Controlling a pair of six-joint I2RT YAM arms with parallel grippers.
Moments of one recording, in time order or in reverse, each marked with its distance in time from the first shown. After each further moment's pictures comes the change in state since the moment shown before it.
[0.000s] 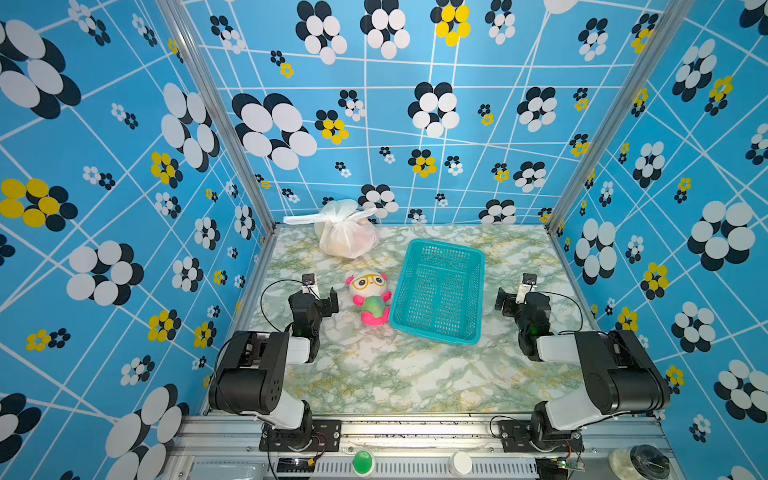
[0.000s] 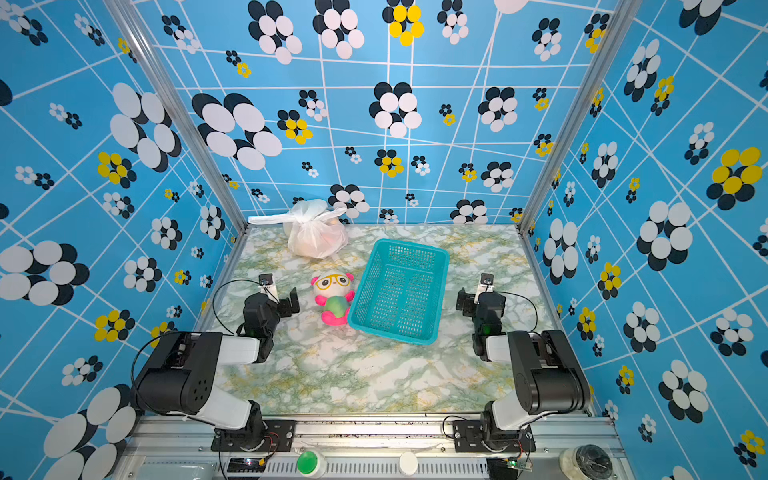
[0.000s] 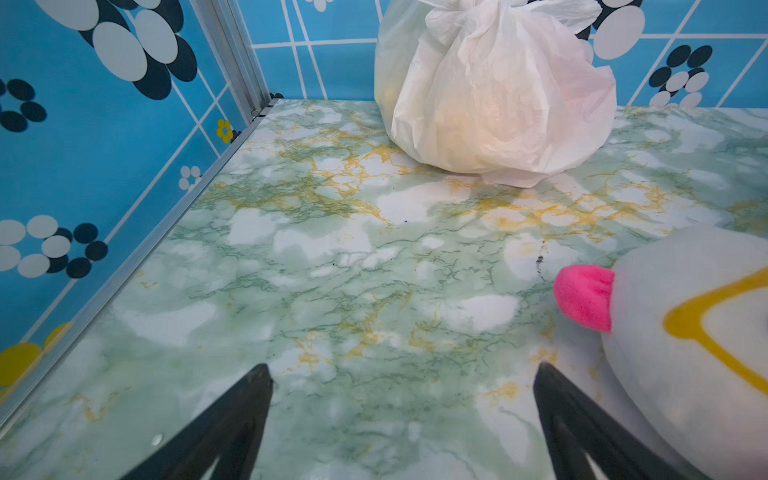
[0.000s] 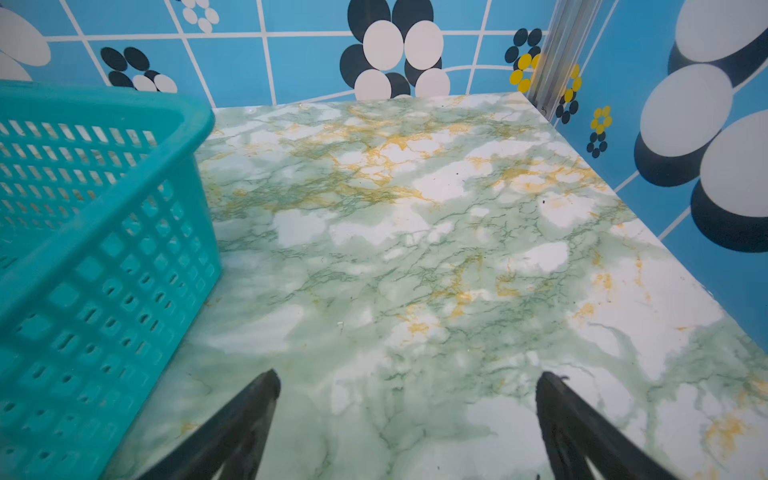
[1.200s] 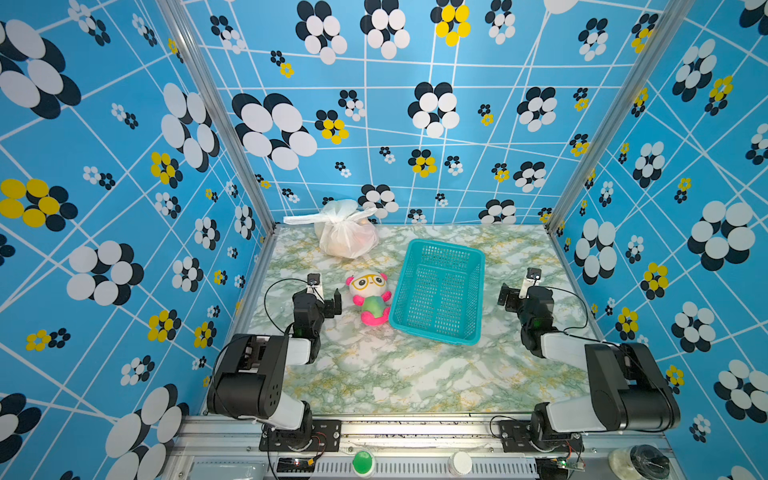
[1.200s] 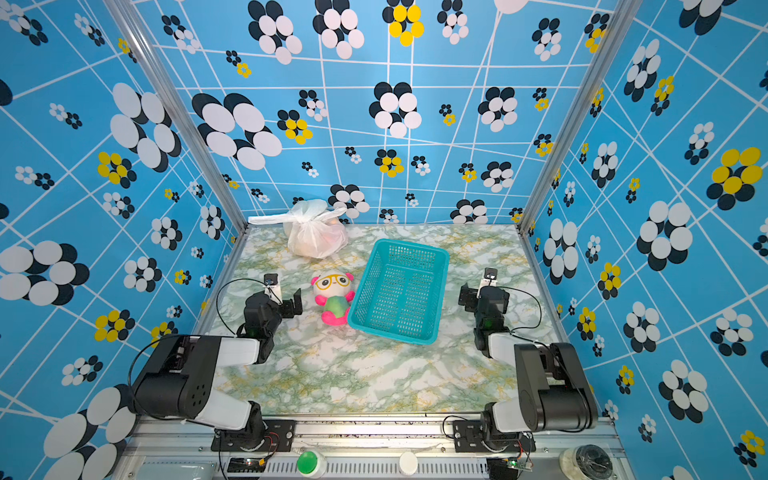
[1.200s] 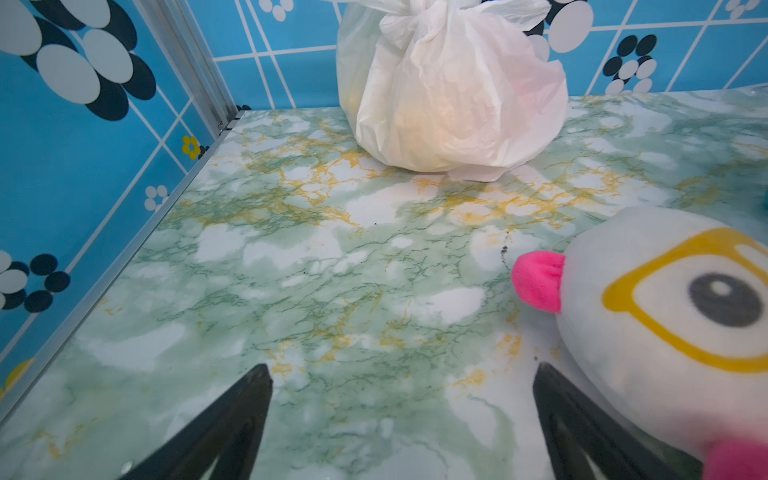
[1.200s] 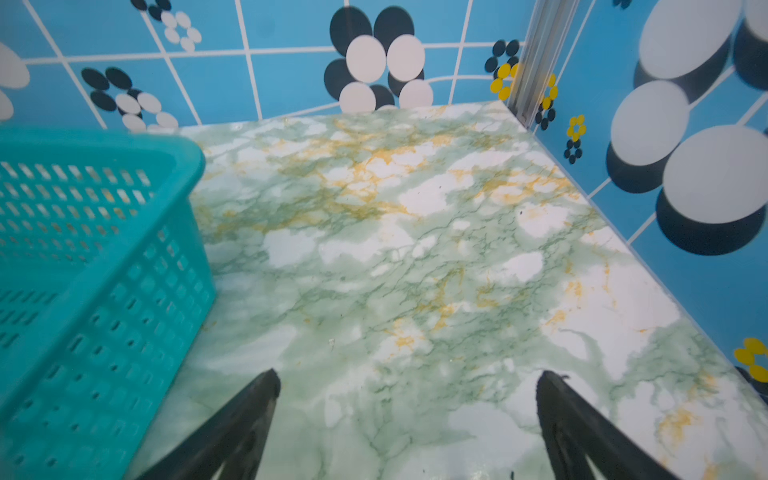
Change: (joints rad) left arm -0.034 -0.101 0.001 -0.096 0.051 0.047; right arm 0.000 -0.153 0.089 -0.241 0.070 0.038
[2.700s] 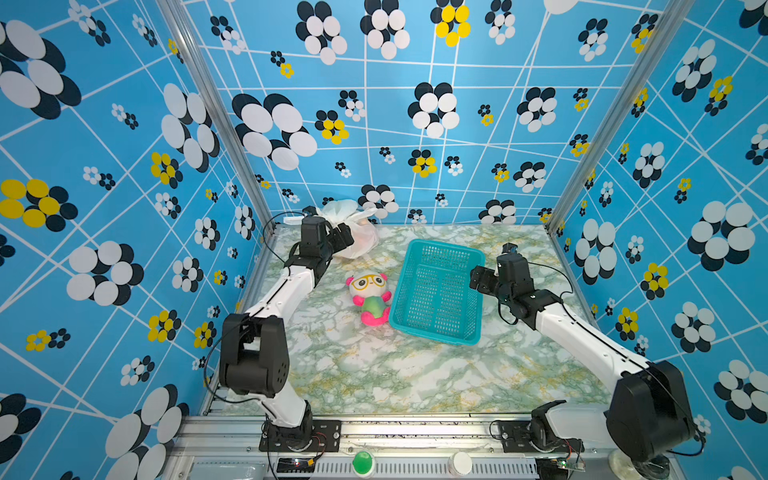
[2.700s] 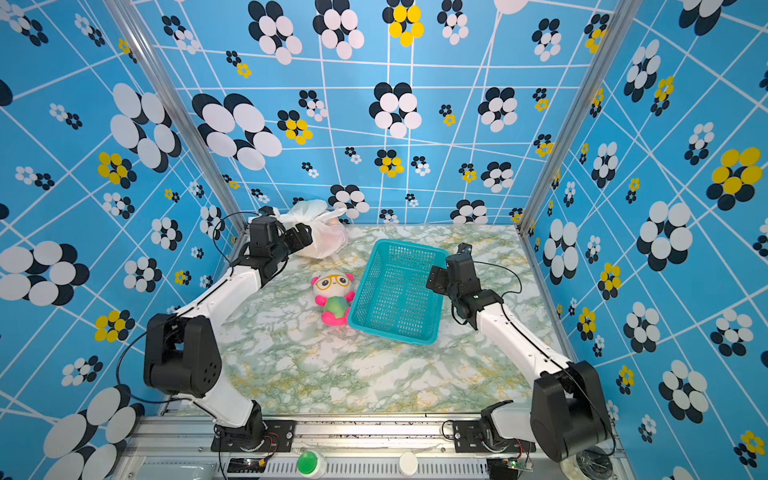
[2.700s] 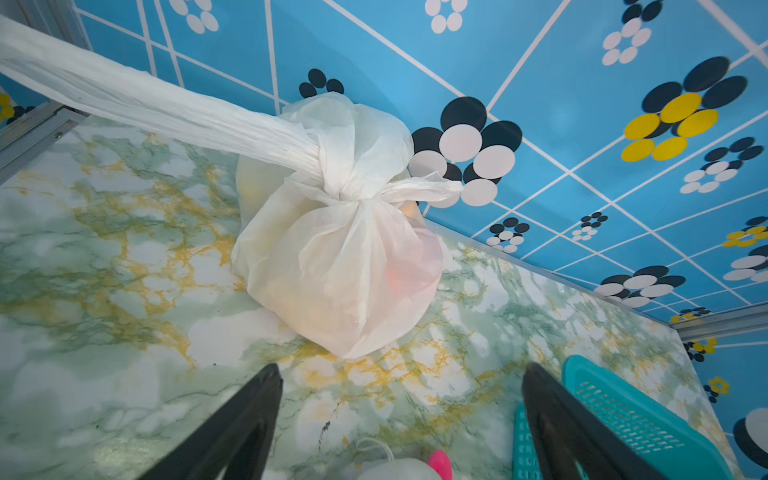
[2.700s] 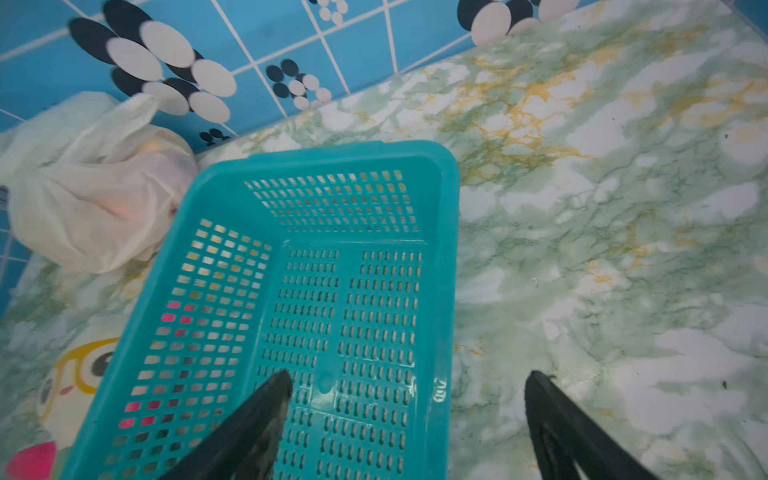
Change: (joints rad) left arm -0.031 0.257 0.921 -0.777 0.107 -0.512; right arm 0.298 -0.018 0.466 -0.800 -0.051 0.399
